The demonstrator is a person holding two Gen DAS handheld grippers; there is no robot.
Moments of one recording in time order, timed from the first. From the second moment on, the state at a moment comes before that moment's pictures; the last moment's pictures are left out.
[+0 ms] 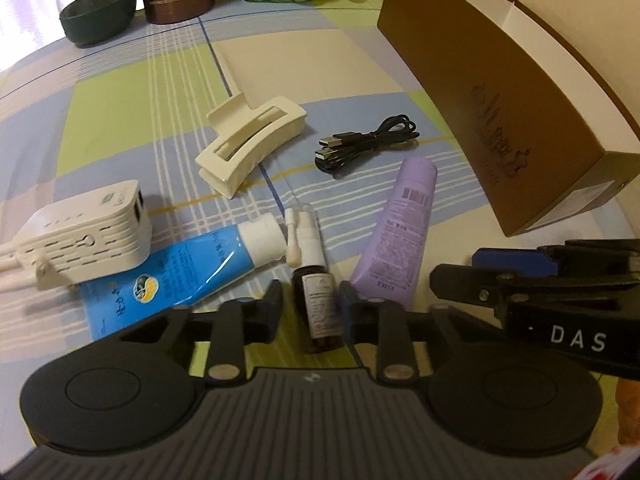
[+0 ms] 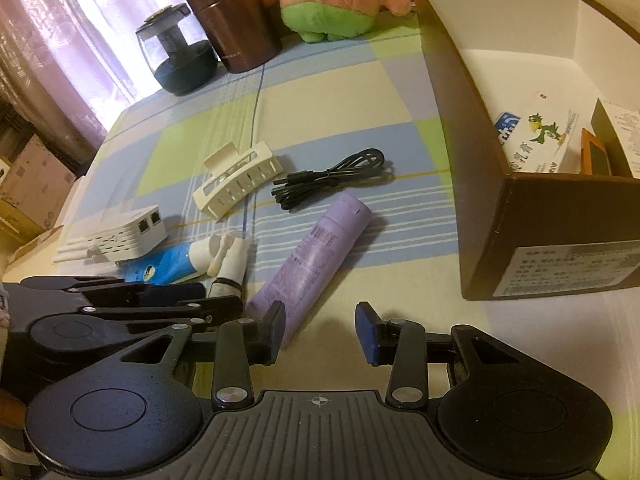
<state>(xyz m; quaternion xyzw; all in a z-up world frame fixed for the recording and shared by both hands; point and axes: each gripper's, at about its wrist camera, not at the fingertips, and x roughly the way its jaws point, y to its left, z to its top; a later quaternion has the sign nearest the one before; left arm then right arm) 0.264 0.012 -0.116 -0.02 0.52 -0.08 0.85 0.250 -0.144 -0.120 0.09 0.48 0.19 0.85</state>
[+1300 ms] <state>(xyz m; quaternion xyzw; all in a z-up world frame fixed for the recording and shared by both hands) 0.224 0.016 -0.119 0.02 0.53 -0.08 0.85 0.235 -0.141 -0.130 -0.07 0.50 0.28 0.82</state>
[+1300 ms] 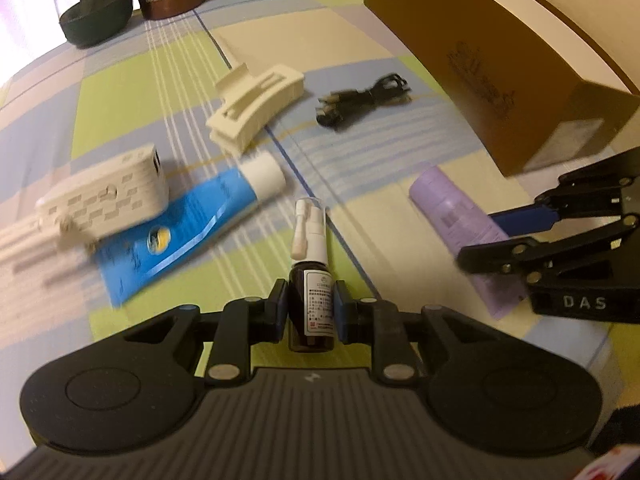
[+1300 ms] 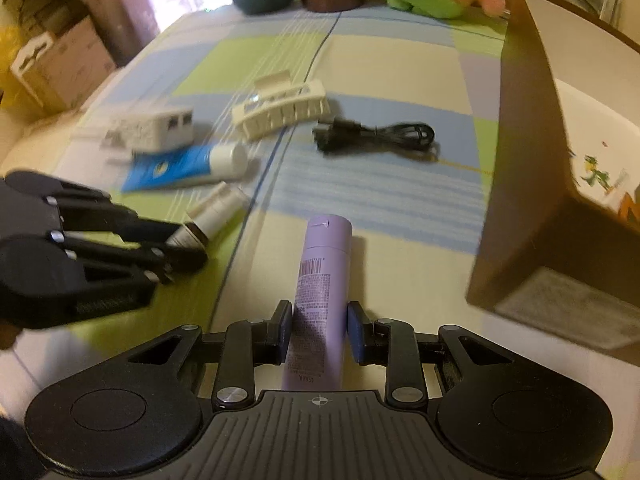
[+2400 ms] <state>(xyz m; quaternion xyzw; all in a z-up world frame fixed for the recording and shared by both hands) 0.226 -0.001 -0.119 0.04 0.53 -0.06 0.85 0.223 -0.132 -0.139 -0.09 0.47 0.24 0.85</state>
